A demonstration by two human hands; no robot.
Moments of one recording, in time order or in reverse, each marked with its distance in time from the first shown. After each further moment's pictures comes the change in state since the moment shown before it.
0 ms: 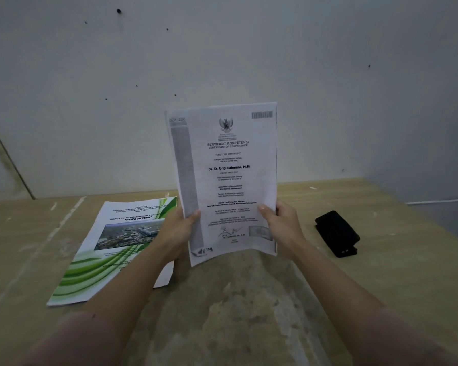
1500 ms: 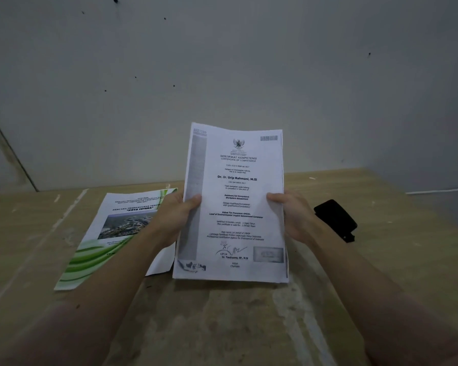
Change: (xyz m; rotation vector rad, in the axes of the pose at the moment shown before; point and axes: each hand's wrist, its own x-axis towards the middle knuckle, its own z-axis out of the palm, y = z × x) left_hand -0.006 0.008 -0.011 -0.065 -0.095 0.043; right_hand -0.005 -0.020 -0.019 0.316 -0.118 0.203
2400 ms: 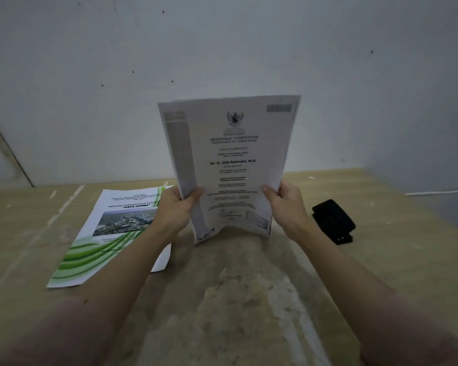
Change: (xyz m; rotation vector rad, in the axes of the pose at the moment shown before) left_hand 0.006 -0.001 0.017 0.027 0.209 0.164; right_hand 0.006 0.005 0.006 -0.423 0.093 -0.385
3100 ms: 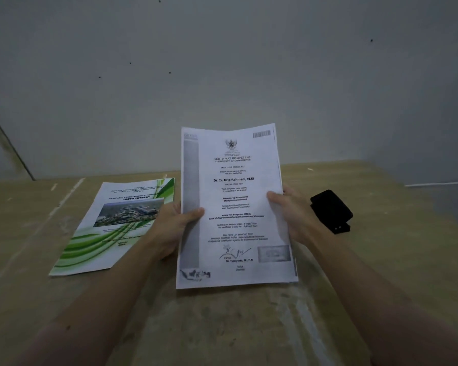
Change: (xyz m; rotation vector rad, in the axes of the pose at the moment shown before) left_hand -0.031 -0.025 -0.019 -0.046 -0.234 -0.232; right_hand -0.017 0.014 -0.016 0.189 -0.100 0.227
